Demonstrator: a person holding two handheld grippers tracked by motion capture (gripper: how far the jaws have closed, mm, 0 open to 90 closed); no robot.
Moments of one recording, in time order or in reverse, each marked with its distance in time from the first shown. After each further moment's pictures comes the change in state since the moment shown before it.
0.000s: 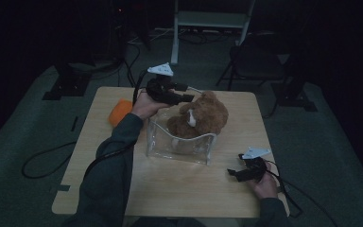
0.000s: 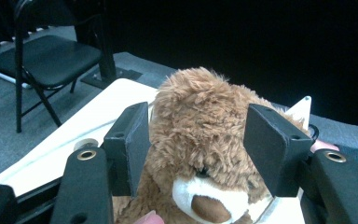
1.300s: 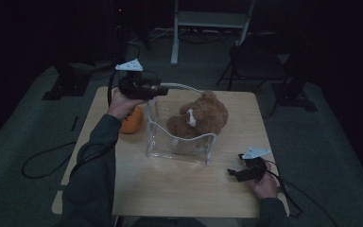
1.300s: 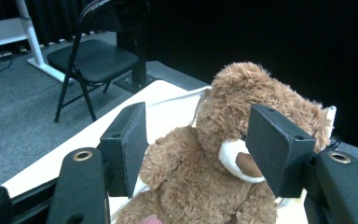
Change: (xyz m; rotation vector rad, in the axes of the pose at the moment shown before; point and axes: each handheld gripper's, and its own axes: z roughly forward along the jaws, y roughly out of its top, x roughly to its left) left arm 0.026 -0.028 -0.069 -0.084 0.110 -0.094; right arm 0.000 0.000 0.000 0.000 -0.001 -0.001
